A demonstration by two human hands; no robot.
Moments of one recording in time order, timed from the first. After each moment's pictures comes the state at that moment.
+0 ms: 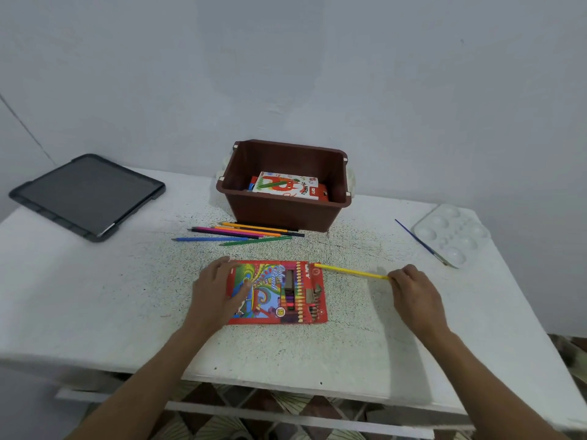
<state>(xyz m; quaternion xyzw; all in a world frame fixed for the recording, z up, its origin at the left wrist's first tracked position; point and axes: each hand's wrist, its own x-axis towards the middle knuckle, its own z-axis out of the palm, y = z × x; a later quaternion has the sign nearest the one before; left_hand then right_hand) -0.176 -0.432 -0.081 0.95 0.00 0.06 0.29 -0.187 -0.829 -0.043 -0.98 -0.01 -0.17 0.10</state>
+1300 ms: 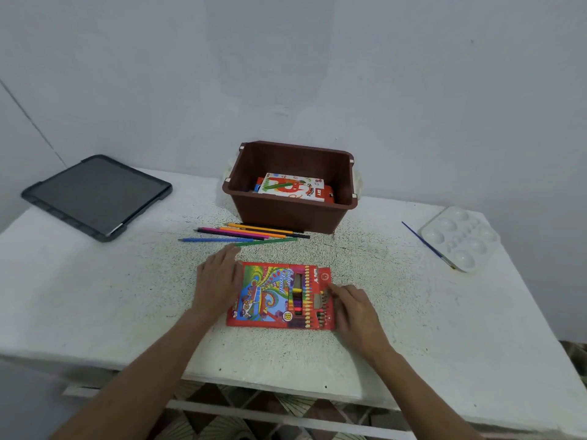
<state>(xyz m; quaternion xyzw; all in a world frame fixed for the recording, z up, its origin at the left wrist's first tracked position) -0.150 -0.438 -0.063 0.97 0.02 0.08 0.23 -0.207 -0.727 -0.070 -0.94 -0.14 -0.08 0.29</state>
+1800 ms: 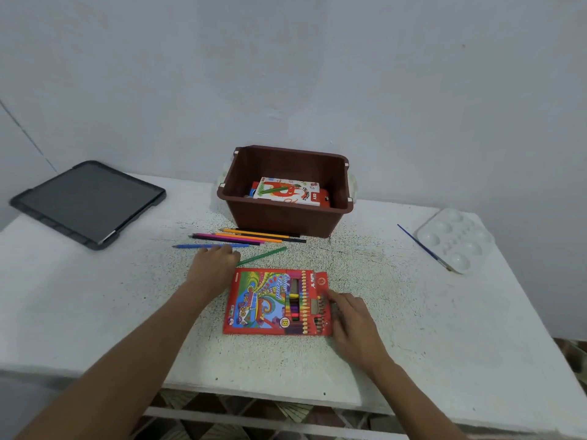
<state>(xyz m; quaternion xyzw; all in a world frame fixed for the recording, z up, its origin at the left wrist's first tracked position) -0.103 -0.424 -0.043 0.98 -0.13 -0.01 -0.13 -0.218 -0.726 -0.068 -0.94 -0.13 -0.07 0.31</state>
